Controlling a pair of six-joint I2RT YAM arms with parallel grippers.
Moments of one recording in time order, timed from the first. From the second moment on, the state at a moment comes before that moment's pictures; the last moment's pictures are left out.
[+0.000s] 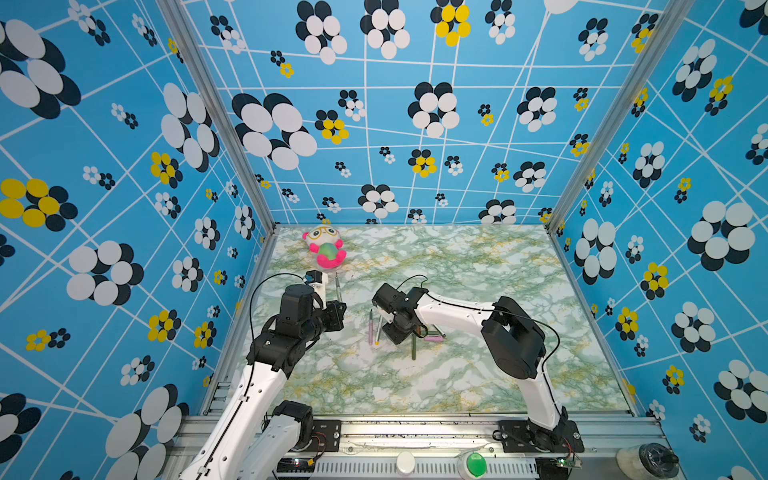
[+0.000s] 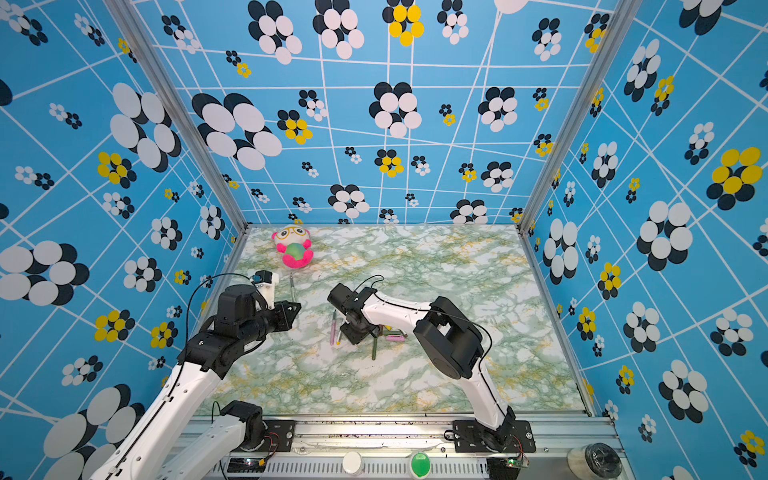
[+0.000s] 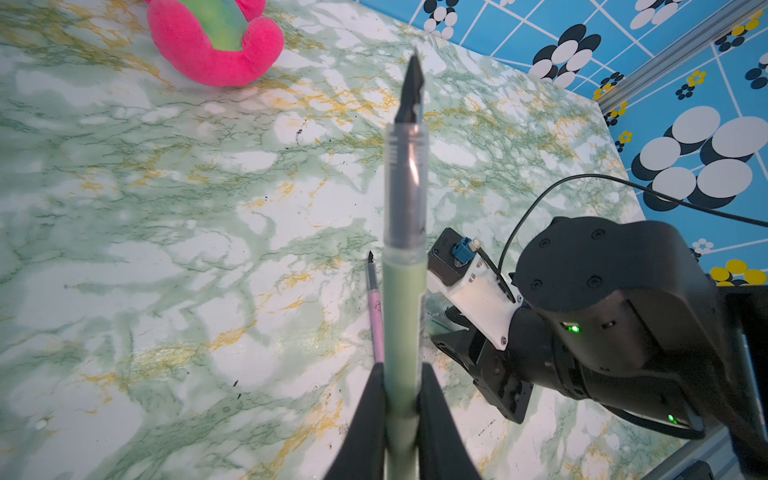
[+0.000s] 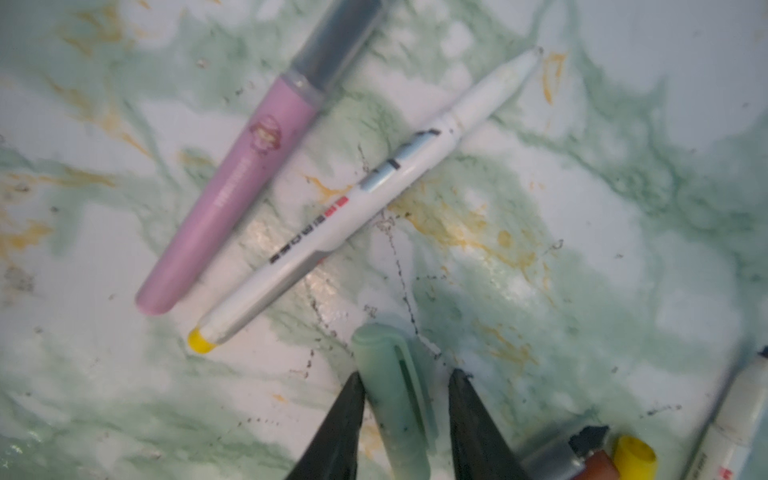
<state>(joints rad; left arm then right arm) -0.22 0.83 0.74 -0.55 0.24 -0.41 0.94 2.13 1.58 -0.77 0.06 0.13</state>
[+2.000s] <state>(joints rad) -0.44 1.06 0.73 -0.31 0.53 -0.43 0.67 1.93 1.58 -0.60 -0.14 0.55</state>
